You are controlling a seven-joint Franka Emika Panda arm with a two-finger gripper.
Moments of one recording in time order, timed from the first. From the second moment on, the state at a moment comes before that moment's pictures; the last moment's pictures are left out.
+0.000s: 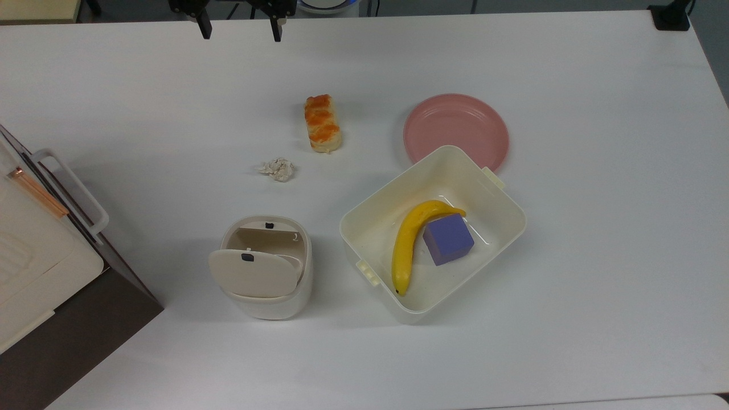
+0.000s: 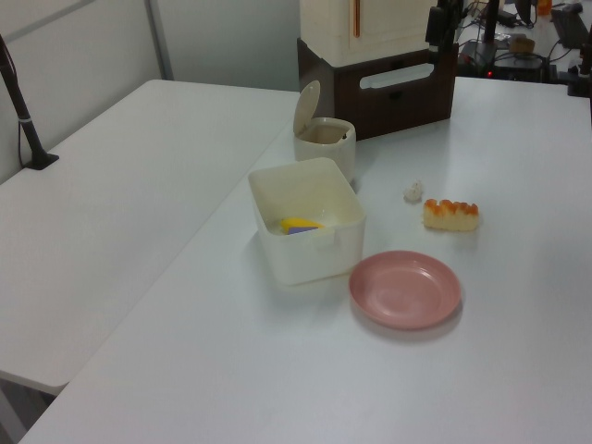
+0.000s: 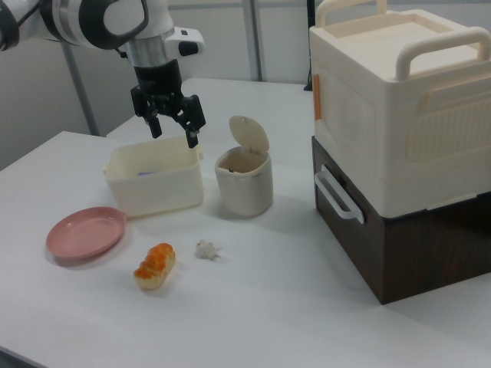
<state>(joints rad) -0.07 0.03 -0.05 -1.58 0.03 1.67 -0.07</state>
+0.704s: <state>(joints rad) -0.07 0.03 -0.05 -1.58 0.03 1.67 -0.07</state>
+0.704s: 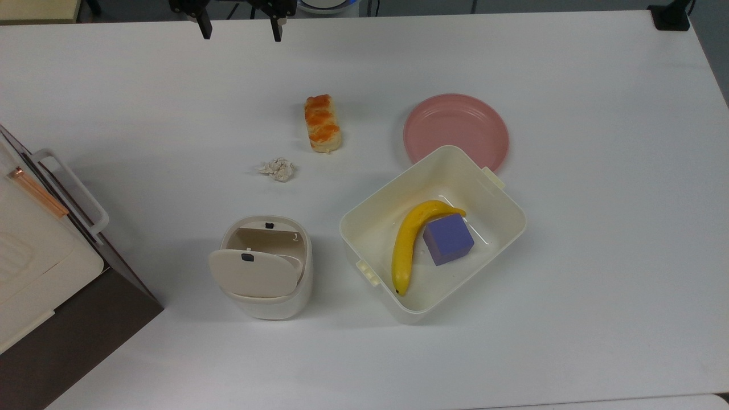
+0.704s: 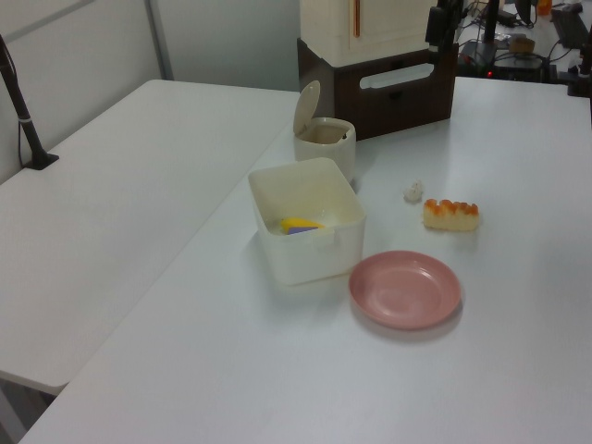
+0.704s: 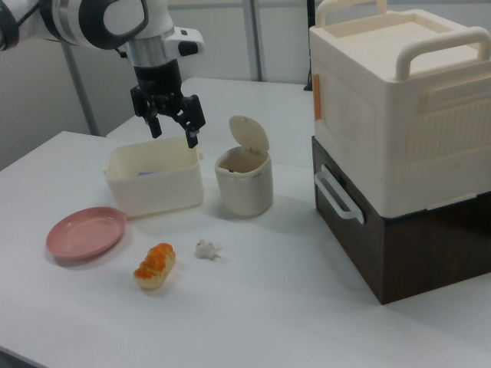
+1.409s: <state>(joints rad) -0.07 0.03 -0.05 -1.58 0.03 1.67 -0.07</state>
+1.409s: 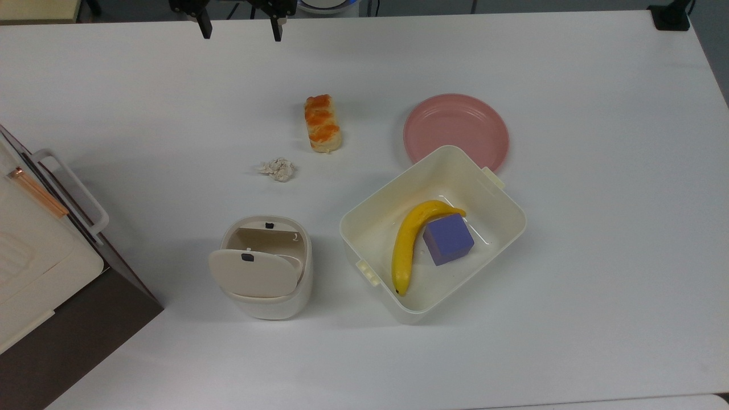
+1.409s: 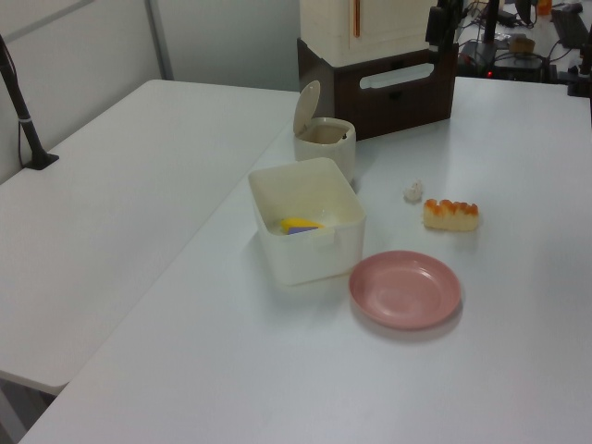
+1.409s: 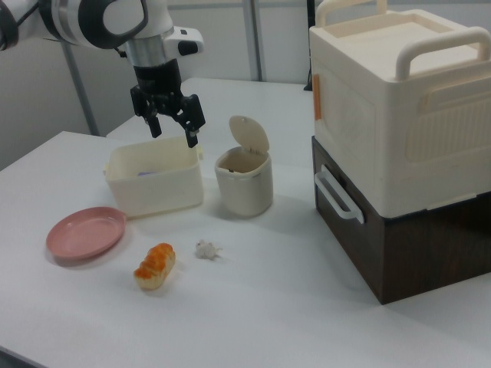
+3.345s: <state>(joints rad) 0.04 0.18 -0.05 -1.72 -0.06 1.86 0.14</state>
